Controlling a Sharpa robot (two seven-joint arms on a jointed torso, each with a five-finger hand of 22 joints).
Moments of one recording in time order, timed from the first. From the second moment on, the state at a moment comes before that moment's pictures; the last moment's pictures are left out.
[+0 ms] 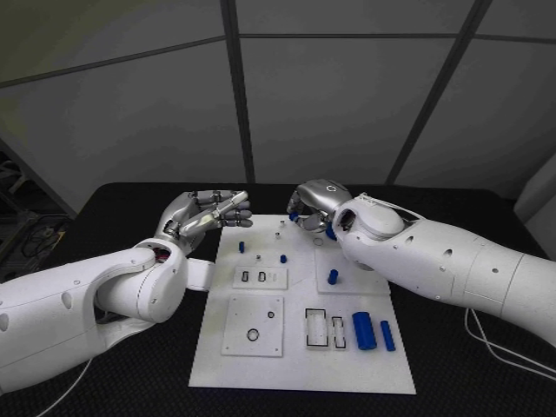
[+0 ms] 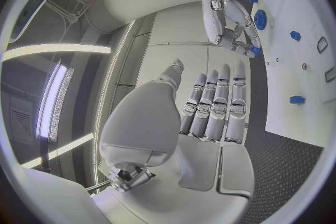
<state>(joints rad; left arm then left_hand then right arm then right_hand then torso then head) 1.14 -0.95 0.04 1.69 -0.04 -0.50 0.46 1.36 -0.05 0.12 0.08 0.13 0.95 0.21 0.11 0.07 1.03 0.16 0.12 0.07 1.06 0.12 0.17 0.17 0.18 0.88 0.23 0.45 0.21 1.25 -0.39 0.01 1.07 -1.69 -0.38 -0.09 1.38 -0.09 0.46 -0.09 0.27 1.10 0.15 0.11 0.11 1.22 0.07 0.10 0.14 1.47 0.01 1.28 1.12 0.09 1.27 0.11 1.40 1.19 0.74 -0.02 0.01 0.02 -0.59</state>
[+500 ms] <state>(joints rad) 1.15 -0.95 0.04 1.70 -0.04 -0.50 0.46 1.36 -0.05 0.12 0.08 0.13 0.95 0.21 0.11 0.07 1.03 0.16 0.12 0.07 1.06 0.12 0.16 0.17 0.18 0.88 0.23 0.45 0.21 1.25 -0.32 0.01 1.01 -1.69 -0.37 -0.09 1.38 -0.09 0.47 -0.08 0.27 1.10 0.15 0.10 0.11 1.22 0.08 0.10 0.14 1.47 0.01 1.29 1.13 0.09 1.27 0.11 1.40 1.19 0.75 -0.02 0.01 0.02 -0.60</state>
